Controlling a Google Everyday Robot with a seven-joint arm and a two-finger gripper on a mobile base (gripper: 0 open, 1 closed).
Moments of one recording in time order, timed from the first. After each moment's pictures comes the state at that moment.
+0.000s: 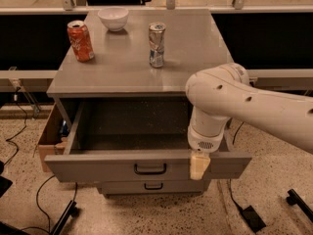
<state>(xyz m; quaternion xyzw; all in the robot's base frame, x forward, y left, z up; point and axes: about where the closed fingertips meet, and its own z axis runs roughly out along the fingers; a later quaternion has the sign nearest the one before) 0.456 -0.124 0.692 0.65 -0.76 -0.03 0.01</state>
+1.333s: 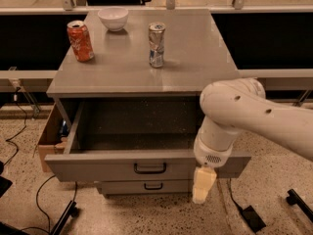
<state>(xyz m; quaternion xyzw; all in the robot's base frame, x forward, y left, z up) 0.427 -0.122 0.681 0.64 -0.76 -0.08 -0.01</state>
